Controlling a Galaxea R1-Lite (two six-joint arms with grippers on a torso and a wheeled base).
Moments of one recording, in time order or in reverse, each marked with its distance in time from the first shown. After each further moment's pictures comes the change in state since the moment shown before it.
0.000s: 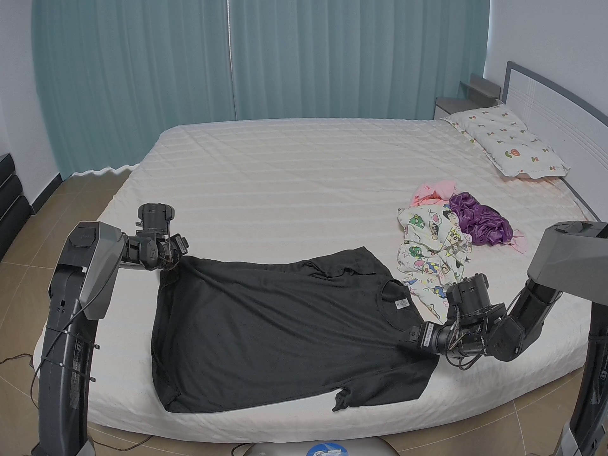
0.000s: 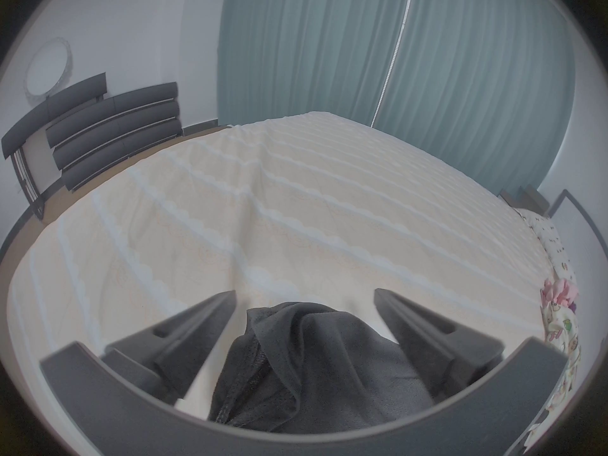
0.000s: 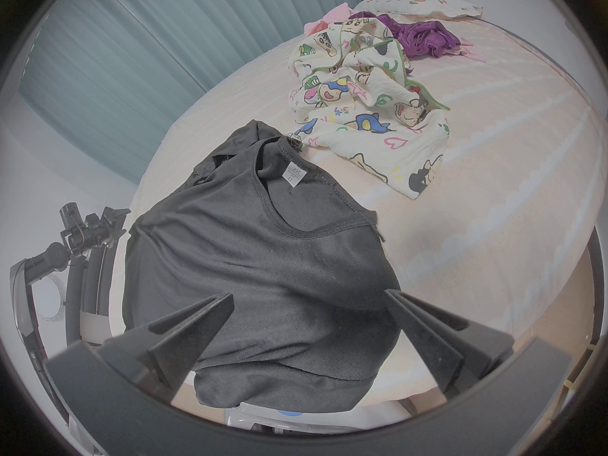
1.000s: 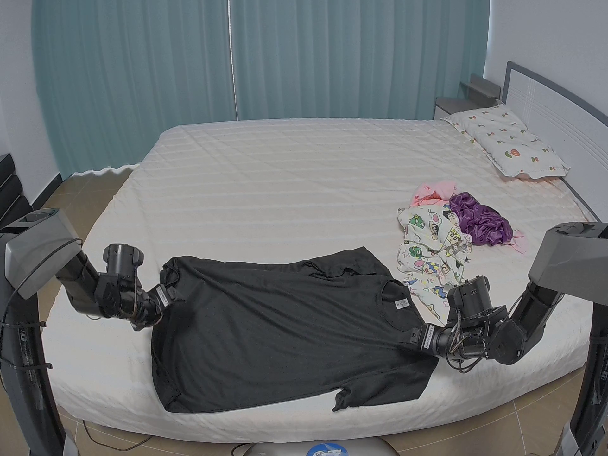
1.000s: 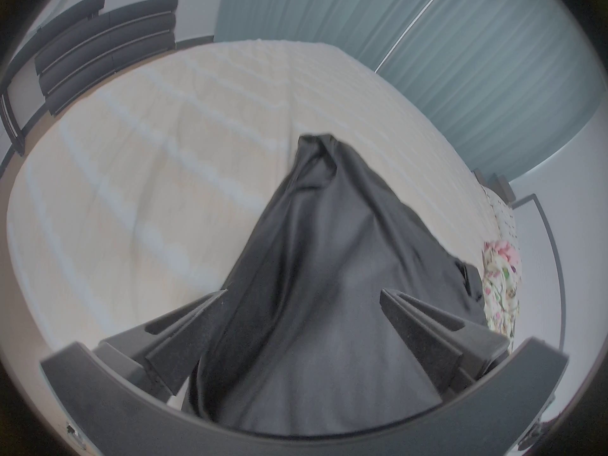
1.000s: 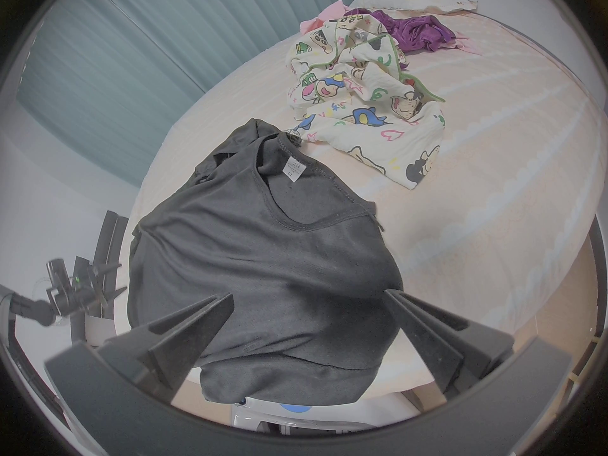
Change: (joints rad) left arm 0.029 -0.473 1.112 -0.375 -0.368 -0.117; right arm 0.009 -0.010 0.028 -0.026 0.009 0.039
